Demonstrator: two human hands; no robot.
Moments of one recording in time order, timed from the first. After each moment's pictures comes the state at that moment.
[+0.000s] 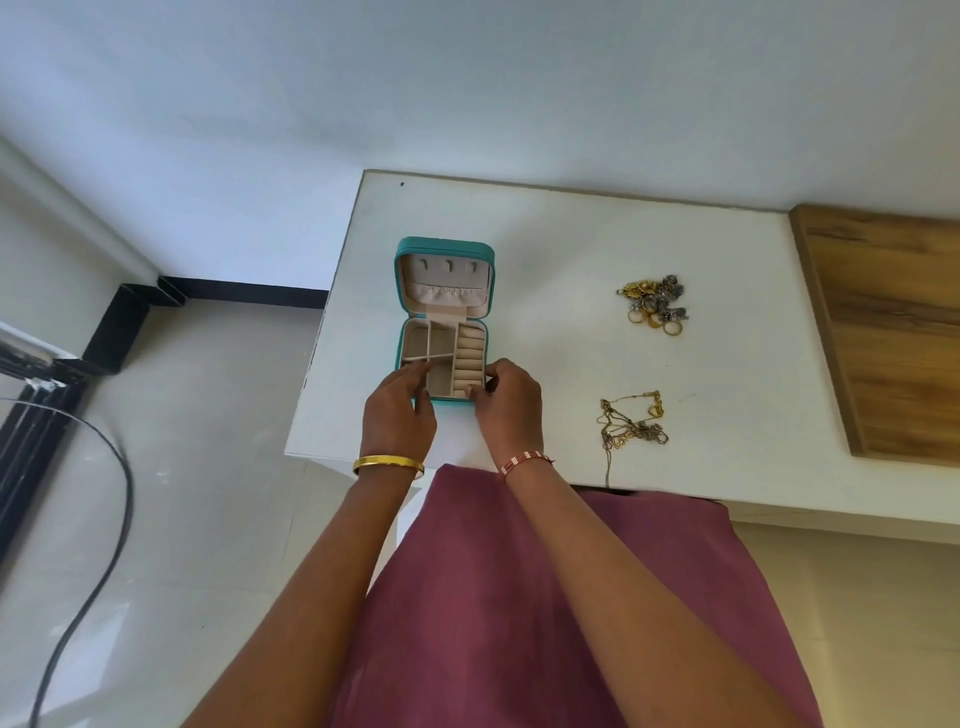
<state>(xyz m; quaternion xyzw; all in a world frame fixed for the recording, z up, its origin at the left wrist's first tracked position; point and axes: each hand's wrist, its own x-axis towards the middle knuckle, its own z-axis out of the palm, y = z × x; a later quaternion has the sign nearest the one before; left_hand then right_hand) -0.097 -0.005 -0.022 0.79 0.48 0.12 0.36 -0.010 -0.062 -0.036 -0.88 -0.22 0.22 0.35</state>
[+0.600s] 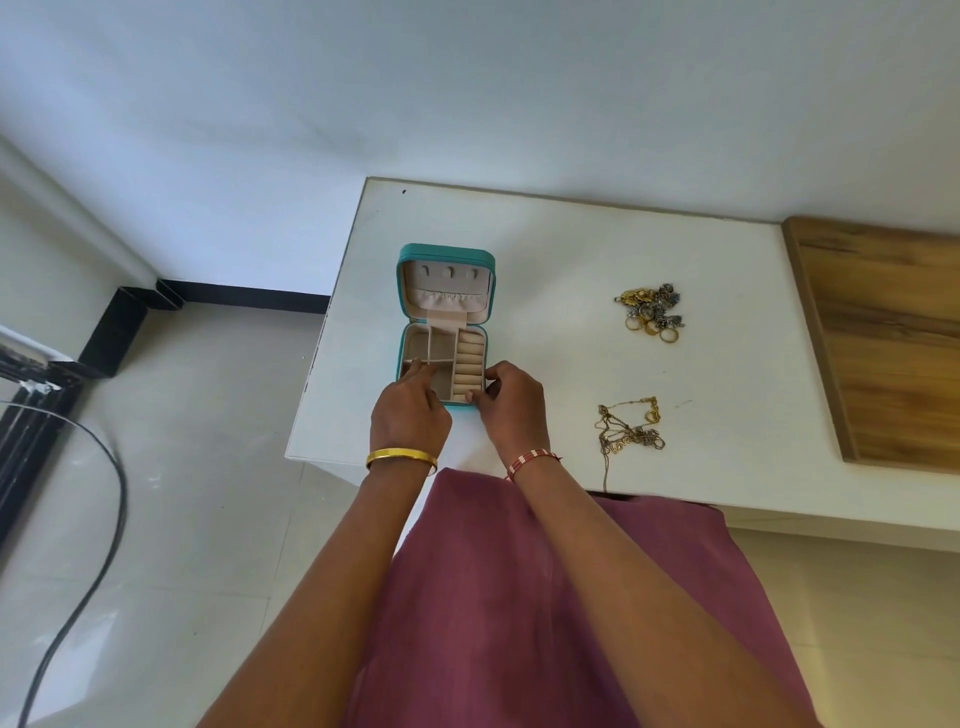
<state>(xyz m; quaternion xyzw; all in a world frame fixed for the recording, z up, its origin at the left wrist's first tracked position) -0.086 -0.007 -0.015 0.81 0.48 0.07 0.32 -0.004 -0.065 -0.031 -0.87 -0.24 0.25 0.34</state>
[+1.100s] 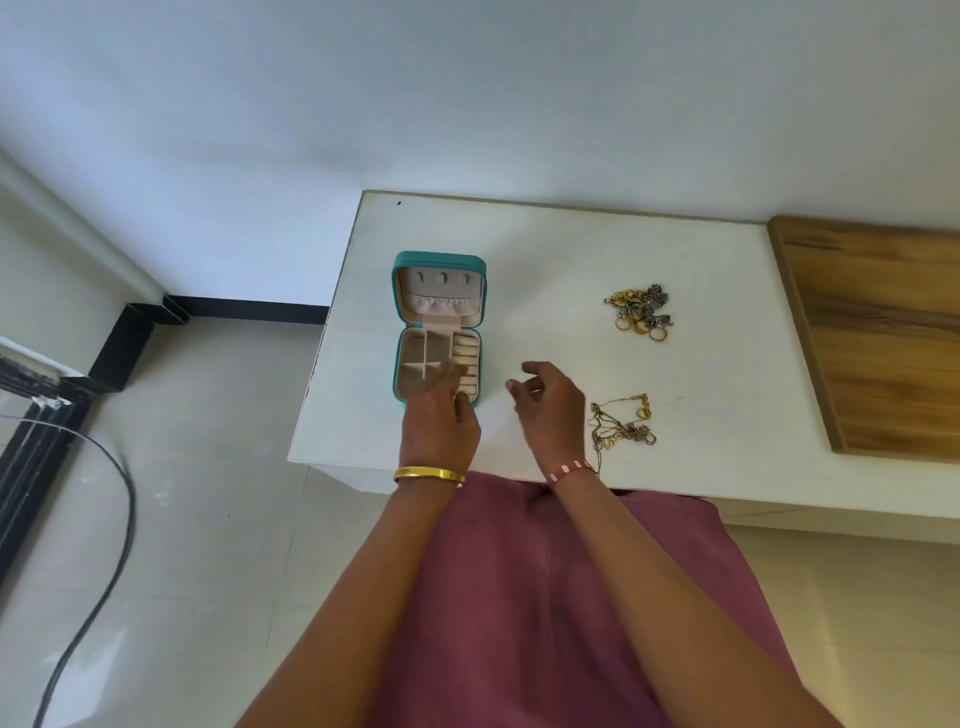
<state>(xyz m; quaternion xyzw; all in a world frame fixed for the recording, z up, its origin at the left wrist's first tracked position) -0.077 -0.037 -0.003 0.81 0.43 0.16 0.37 0.012 -0.103 -0.020 -0.87 -0.19 0.18 0.43</state>
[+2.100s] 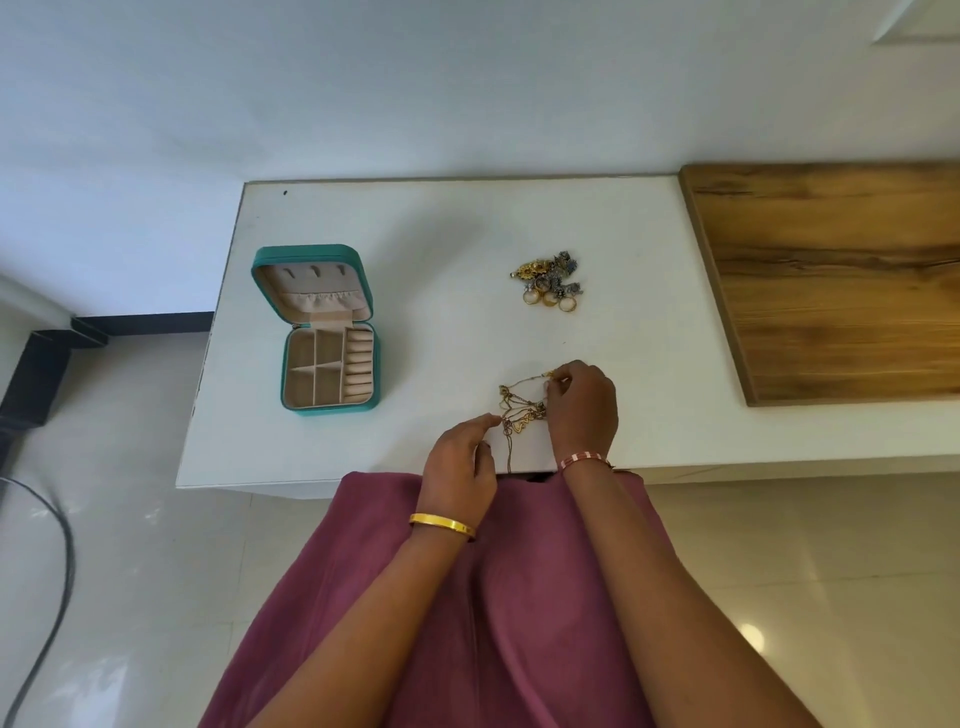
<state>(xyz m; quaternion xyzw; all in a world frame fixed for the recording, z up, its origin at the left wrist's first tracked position) -0.035 -0.137 -0.032 0.83 0.33 0.06 0.45 0.093 -0.197 -0.055 -0.94 -0.09 0.09 0.30</state>
